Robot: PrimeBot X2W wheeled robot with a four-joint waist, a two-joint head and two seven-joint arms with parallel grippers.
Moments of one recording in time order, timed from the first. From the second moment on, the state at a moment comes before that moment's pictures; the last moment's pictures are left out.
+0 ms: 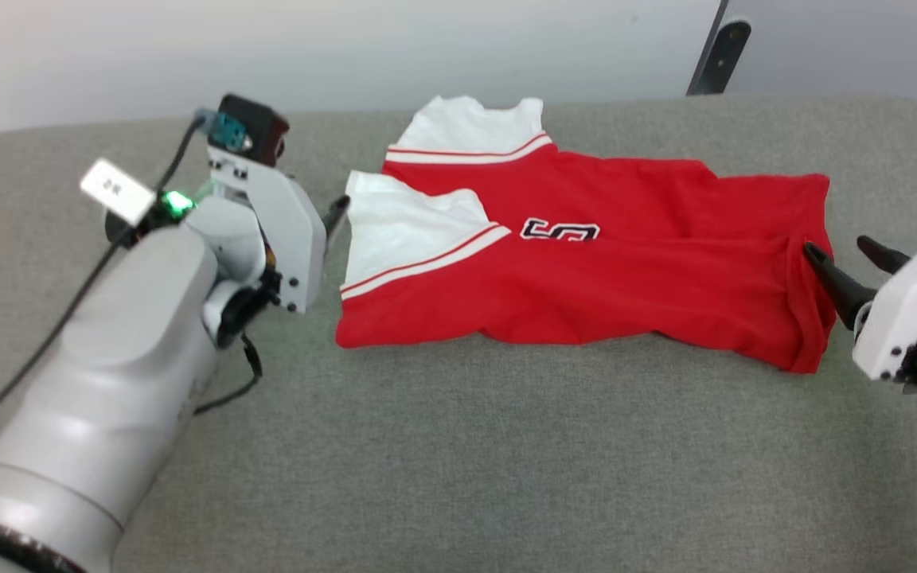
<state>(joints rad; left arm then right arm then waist) -1.05 0.39 -0.81 0.82 -0.78 -0.10 0.27 -0.66 -0.51 0.38 0.55 0.74 0.13 0.27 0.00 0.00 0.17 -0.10</state>
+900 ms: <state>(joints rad) -0.35 0.53 -0.66 0.11 -0.73 0.17 -0.26 -0.14 -0.42 0.18 0.16 0.40 0.13 -0.26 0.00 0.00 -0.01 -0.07</state>
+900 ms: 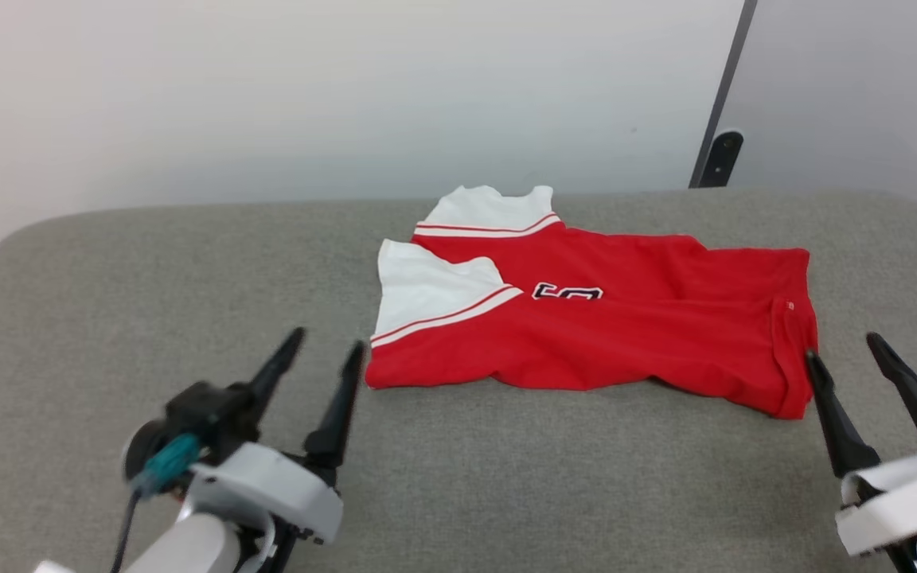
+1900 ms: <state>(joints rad) -0.24 0.42 -0.22 0.17 -0.57 -0.11 0.00 -0.05 -0.33 0.08 0.11 0.35 0.13 -0.26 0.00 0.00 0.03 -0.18</state>
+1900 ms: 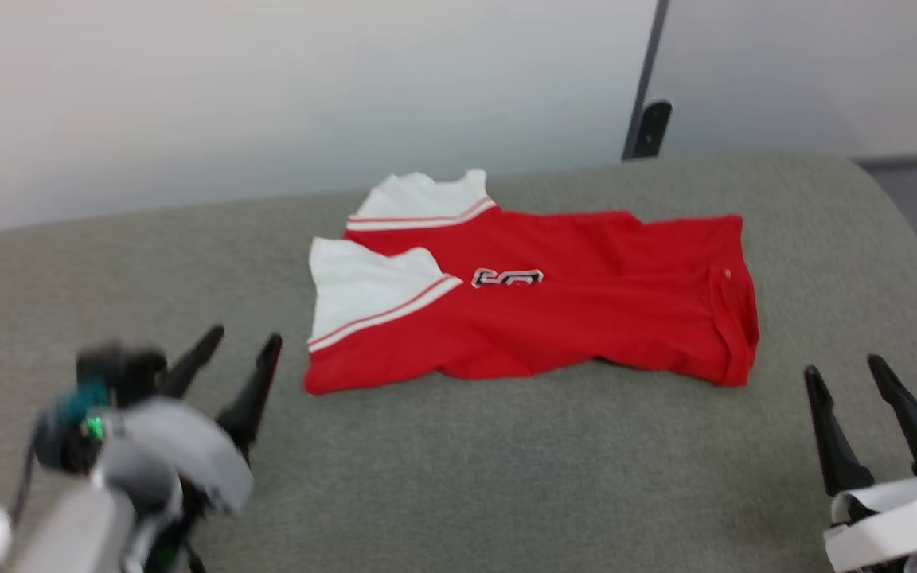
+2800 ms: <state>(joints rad) -0.78 0.51 -0.40 0.52 -0.71 -0.03 0.93 -0.22 -0.29 0.17 0.18 0.40 0.13 -0.26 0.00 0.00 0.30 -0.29</state>
